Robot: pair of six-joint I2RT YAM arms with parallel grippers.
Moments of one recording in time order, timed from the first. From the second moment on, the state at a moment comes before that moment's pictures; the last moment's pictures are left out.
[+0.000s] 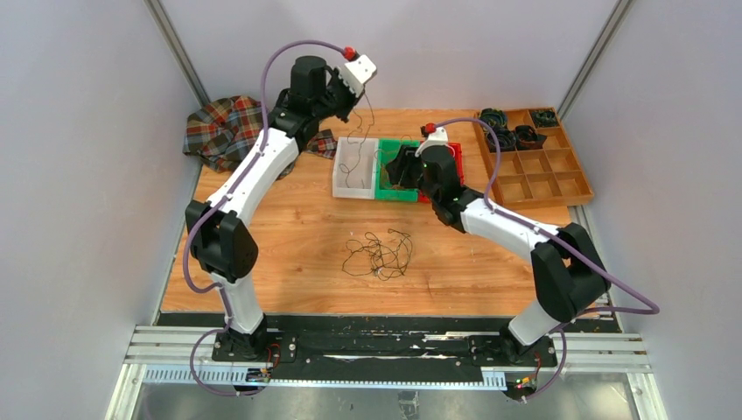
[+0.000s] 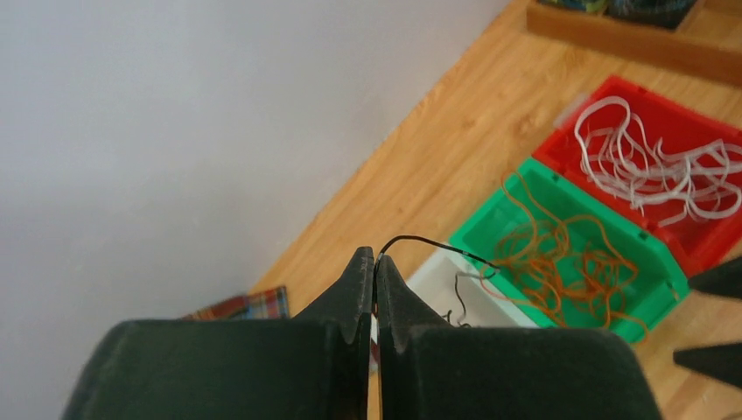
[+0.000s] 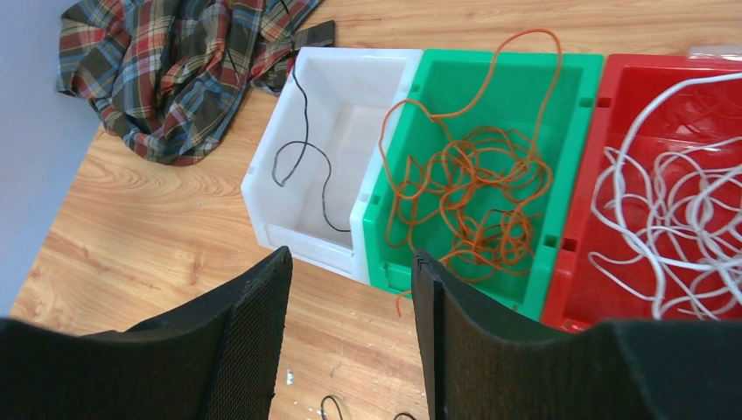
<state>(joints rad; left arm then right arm) -0.40 1.83 1.88 -0.27 0.27 0.46 0.61 1.59 1.04 0.26 0.14 0.46</state>
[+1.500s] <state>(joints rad) -0.37 1.94 1.55 -0.19 0.10 0.50 0.49 1.54 0.93 0.28 0.05 0.53</state>
